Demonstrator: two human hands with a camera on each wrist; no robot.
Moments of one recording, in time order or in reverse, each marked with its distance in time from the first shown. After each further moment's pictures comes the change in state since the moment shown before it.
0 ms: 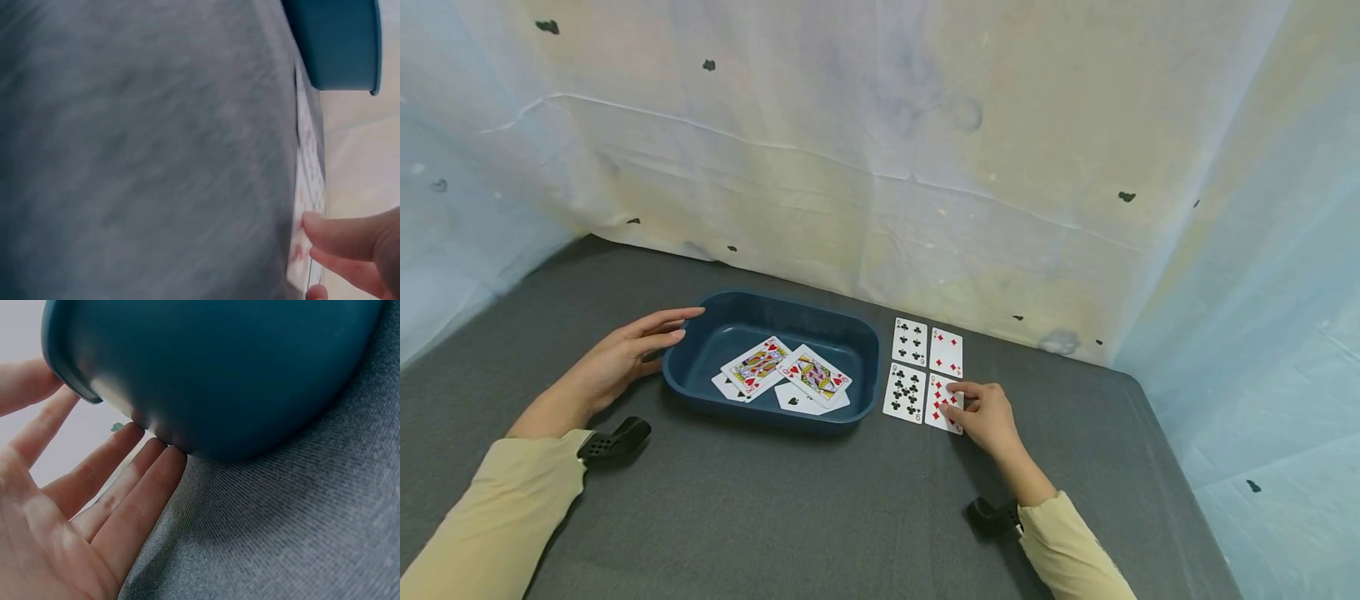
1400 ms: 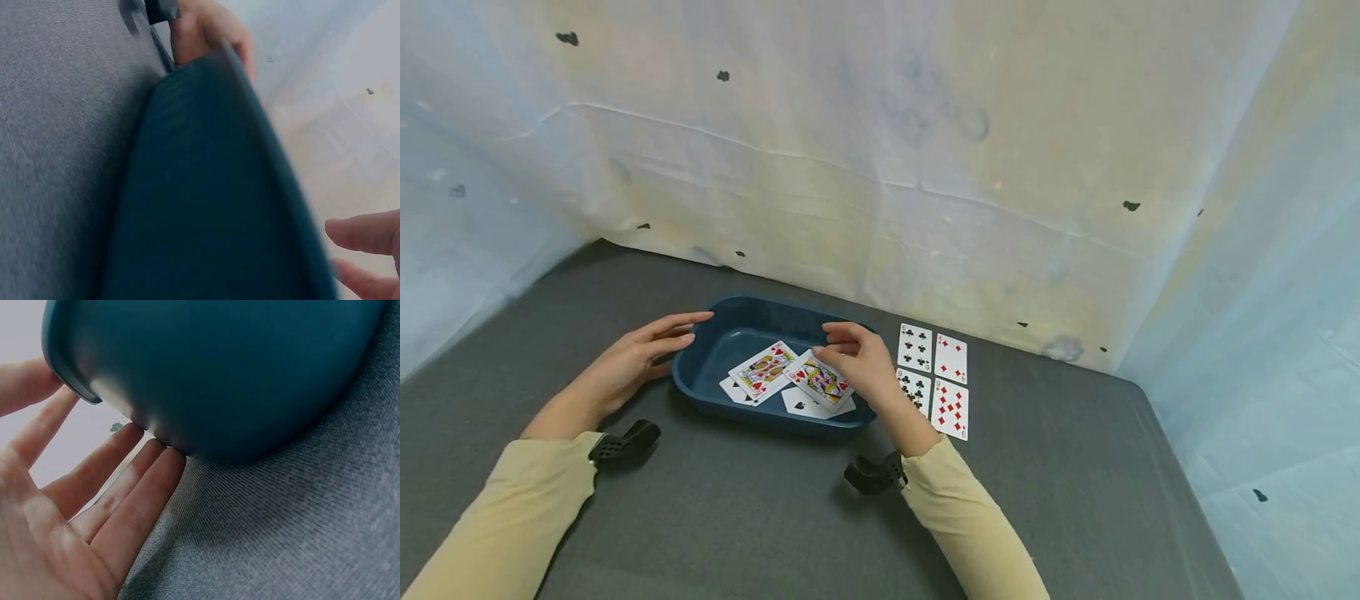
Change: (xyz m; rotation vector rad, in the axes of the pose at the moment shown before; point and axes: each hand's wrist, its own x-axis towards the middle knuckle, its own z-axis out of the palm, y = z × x) left_hand -0.003 -0.001 0.000 -0.033 -0.006 0.013; right_hand 0.032 -0.166 0.059 0.513 -0.203 -0.086
